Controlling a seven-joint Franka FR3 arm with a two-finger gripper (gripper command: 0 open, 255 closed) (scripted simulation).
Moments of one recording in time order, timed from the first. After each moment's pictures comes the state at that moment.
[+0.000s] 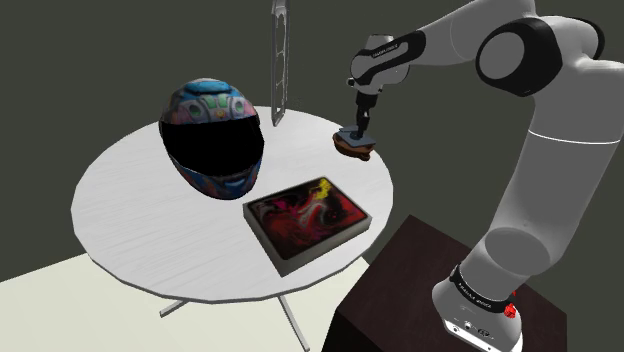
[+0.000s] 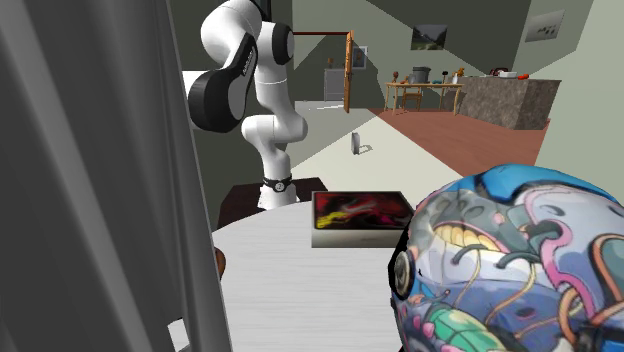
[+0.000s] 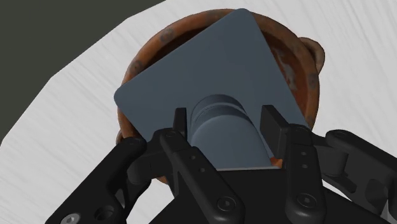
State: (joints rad) arm -0.21 0.26 -0.26 -1.84 0.07 2.08 -1.15
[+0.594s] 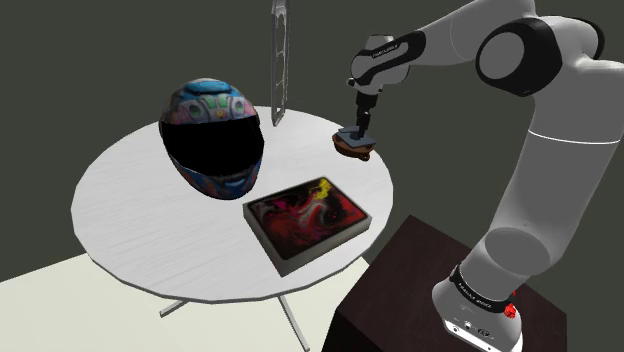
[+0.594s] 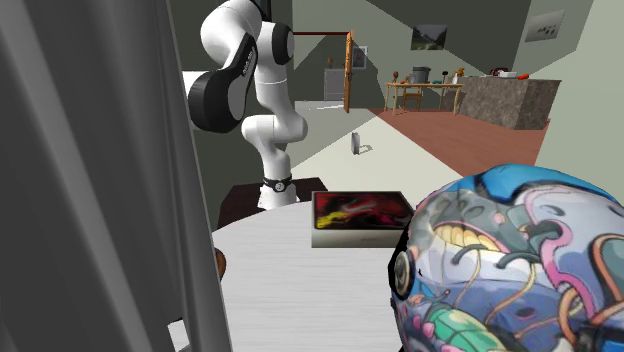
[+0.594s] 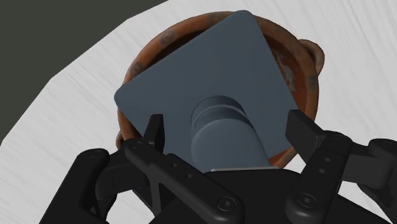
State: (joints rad) arm -0.21 0.26 -0.26 -1.84 0.07 2.08 -1.15
